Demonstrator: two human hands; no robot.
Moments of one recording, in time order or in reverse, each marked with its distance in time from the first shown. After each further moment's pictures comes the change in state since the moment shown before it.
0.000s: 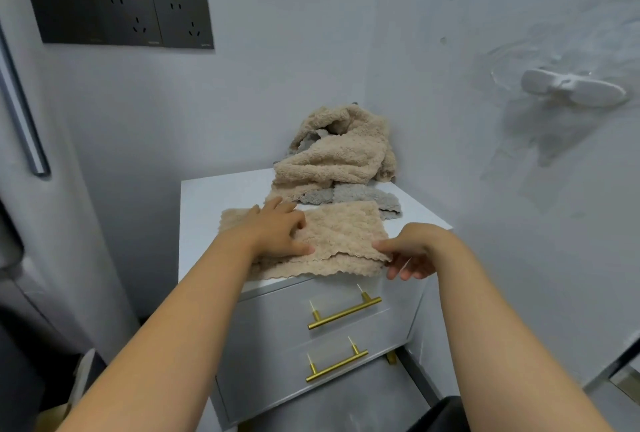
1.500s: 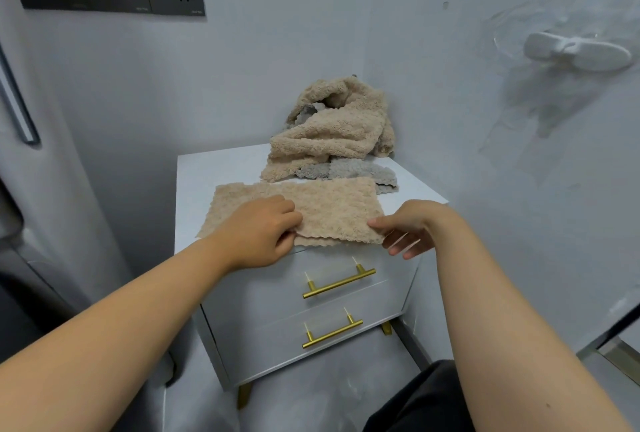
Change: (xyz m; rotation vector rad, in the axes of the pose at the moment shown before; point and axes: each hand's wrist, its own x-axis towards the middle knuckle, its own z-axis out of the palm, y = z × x) left_hand -0.050 0.008 0.025 0.111 0.479 0.435; right_hand 0.005 0.018 0.000 0.129 -0.001 -0.075
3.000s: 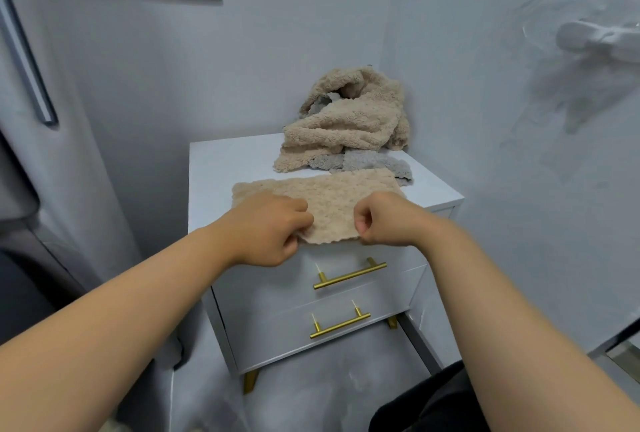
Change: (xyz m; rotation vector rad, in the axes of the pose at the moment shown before) left_hand -0.013 0.009 -0.023 -0.002 -0.064 0.097; right_hand -0.010 -0.024 0.041 -0.600 0.138 -0.623
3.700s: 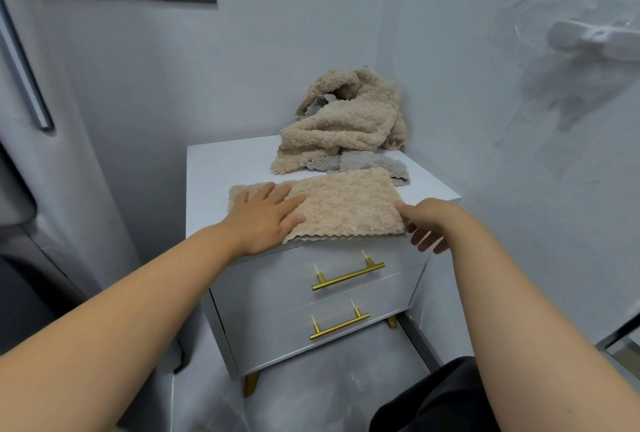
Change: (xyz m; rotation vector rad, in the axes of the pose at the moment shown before) left_hand 0.011 -0.014 0.023 -0.137 -0.426 -0.600; right_hand -0.006 0.046 -0.014 0.380 -0.085 0.735
